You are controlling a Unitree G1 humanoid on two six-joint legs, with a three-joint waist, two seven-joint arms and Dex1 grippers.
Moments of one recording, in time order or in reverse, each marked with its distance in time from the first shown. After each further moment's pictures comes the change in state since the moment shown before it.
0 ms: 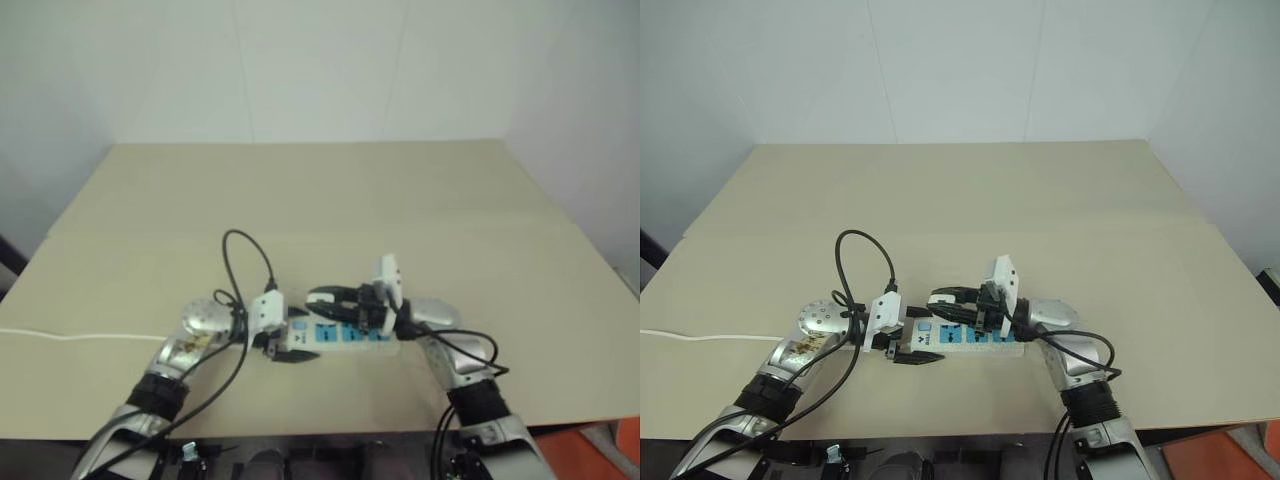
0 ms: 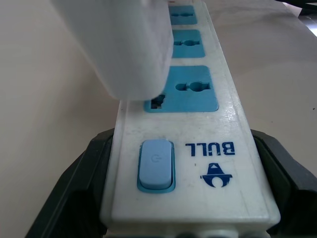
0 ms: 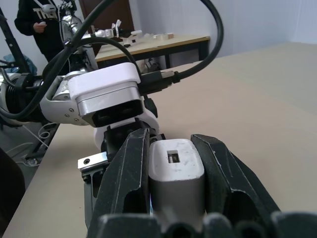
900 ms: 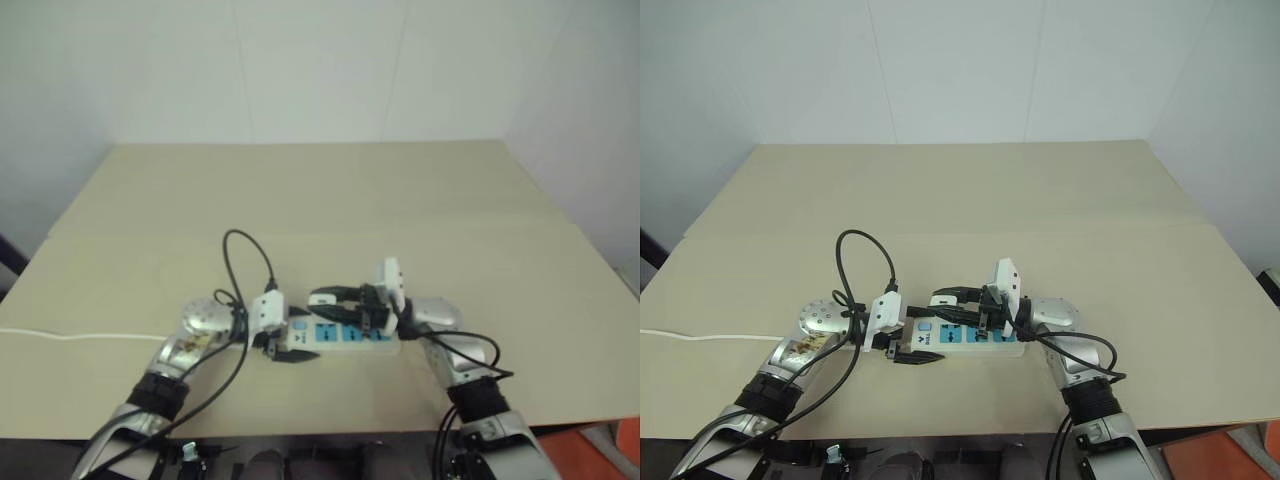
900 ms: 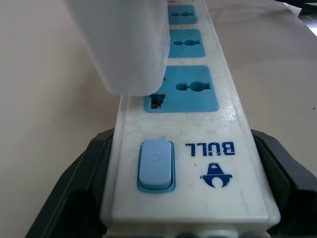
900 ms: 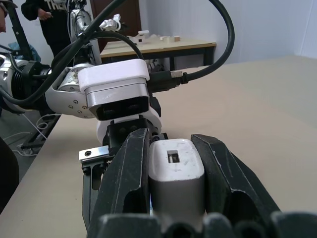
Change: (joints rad) left arm -0.004 0.000 -0.003 0.007 0.000 -0.002 -0.001; right arm -0.017 -0.019 0.009 0.073 -0.010 -0.143 0.051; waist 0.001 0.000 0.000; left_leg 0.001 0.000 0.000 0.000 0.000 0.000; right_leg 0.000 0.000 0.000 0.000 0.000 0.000
